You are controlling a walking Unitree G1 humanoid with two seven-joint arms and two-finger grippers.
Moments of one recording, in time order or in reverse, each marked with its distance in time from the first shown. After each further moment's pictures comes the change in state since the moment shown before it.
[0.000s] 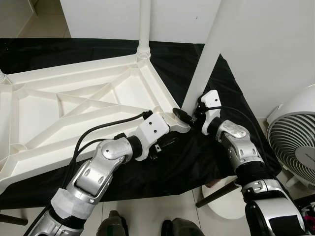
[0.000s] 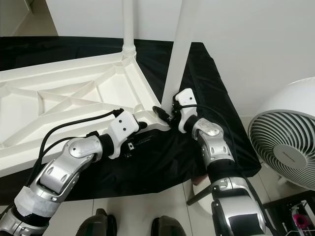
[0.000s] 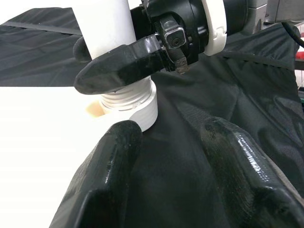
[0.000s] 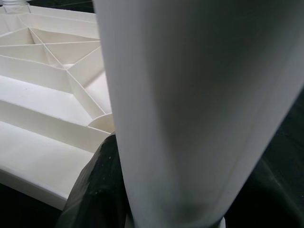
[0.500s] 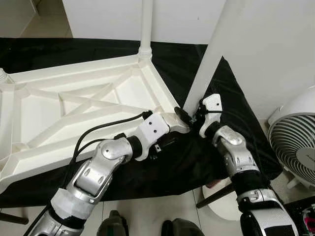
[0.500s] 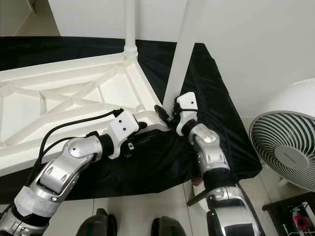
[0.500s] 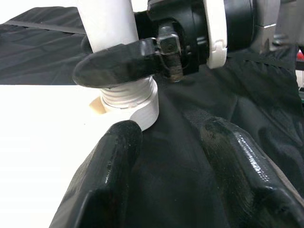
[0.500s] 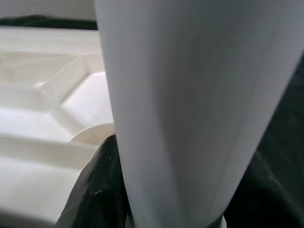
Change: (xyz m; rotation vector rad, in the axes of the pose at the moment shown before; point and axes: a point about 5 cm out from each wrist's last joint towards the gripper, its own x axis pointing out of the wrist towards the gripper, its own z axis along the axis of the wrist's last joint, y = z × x) left arm 0.000 0.000 0.000 -0.002 0.001 -0.001; right arm -0.001 0.017 -0.002 0.125 -0.056 -0.259
